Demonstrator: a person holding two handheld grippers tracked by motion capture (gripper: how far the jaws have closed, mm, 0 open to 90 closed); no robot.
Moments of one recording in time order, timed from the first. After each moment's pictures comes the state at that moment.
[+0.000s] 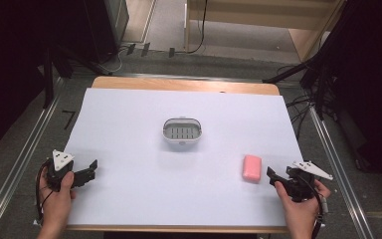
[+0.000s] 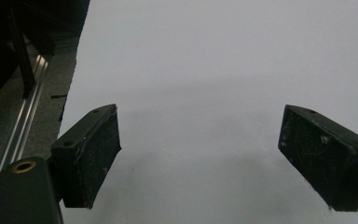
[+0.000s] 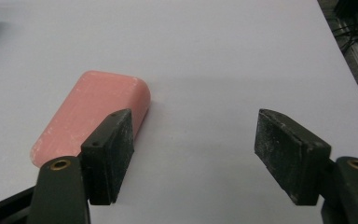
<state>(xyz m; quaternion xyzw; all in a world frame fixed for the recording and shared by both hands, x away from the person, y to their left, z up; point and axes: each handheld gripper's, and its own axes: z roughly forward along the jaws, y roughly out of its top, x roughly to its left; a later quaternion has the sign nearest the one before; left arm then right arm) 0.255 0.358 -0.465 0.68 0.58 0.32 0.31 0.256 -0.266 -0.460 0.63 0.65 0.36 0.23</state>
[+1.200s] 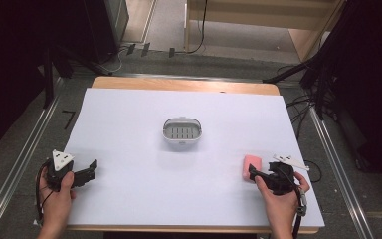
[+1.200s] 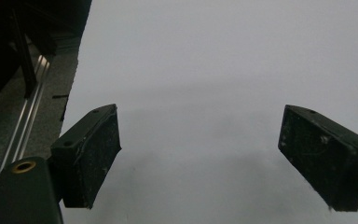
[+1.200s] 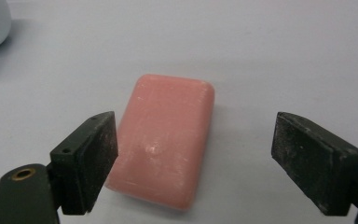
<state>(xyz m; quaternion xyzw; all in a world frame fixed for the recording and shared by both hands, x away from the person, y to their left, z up) 0.255 0.358 -0.465 0.68 0.58 0.33 0.31 0.271 -0.215 -0.455 0.65 0.64 0.34 0.21</state>
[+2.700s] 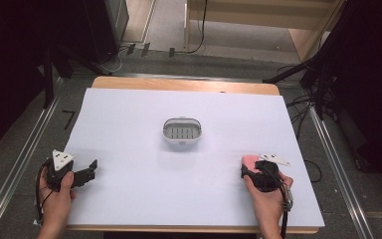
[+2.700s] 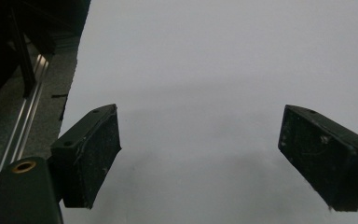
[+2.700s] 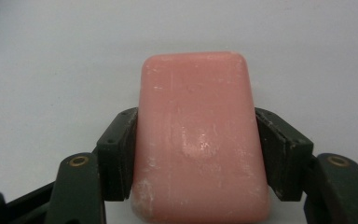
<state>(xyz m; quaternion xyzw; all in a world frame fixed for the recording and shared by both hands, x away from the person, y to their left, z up) 0.255 0.358 -0.465 0.68 0.58 0.32 0.31 0.284 -0.190 -0.476 0.65 0.66 0.30 0.21</state>
